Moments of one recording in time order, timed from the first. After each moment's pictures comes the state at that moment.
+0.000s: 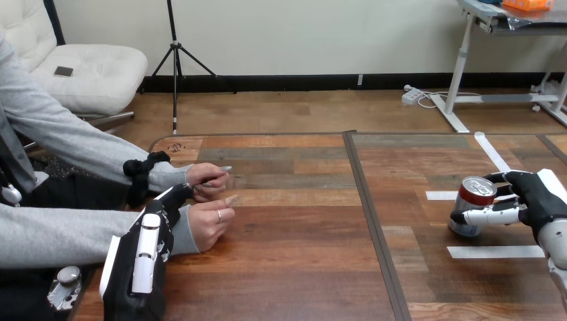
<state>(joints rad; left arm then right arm) 0.02 0.05 0.18 0.64 -0.27 -0.72 -0.38 -0.63 -0.55 0.02 1.24 -0.25 -0.18 -0.03</state>
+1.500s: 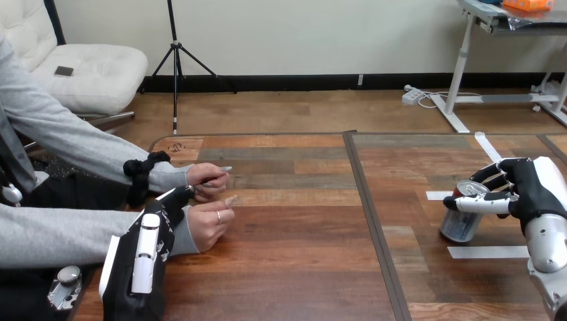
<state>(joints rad) 0.02 0.05 0.18 0.64 -0.27 -0.73 -0.37 -0.63 -0.50 0.03 1.25 -0.28 -0.26 -0.21</state>
